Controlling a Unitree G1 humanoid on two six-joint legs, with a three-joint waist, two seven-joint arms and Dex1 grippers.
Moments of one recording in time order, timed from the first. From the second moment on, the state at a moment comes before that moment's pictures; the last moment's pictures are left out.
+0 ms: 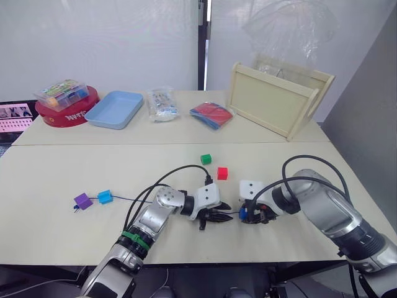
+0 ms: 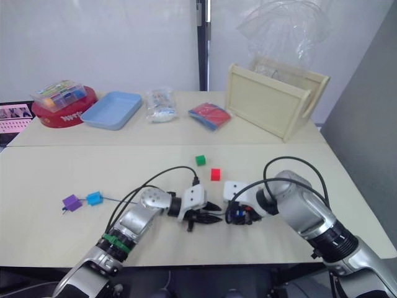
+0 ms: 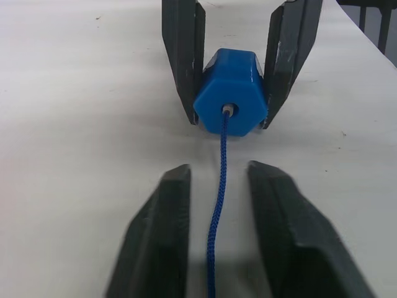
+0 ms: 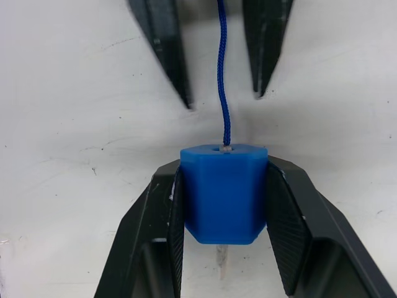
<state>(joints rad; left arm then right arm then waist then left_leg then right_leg) -0.61 0.25 -0.39 0.34 -0.04 0.08 -1.12 -0.63 -0.81 0.46 -0.28 -0.09 0.83 1.32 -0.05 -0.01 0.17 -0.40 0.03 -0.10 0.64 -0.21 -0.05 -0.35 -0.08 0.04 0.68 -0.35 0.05</state>
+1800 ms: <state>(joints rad) -0.65 0.26 -0.34 0.37 -0.10 0.07 -1.20 -0.65 -0.80 0.49 -0.29 0.00 0.88 1.24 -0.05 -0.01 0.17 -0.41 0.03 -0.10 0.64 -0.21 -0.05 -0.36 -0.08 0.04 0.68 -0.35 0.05</state>
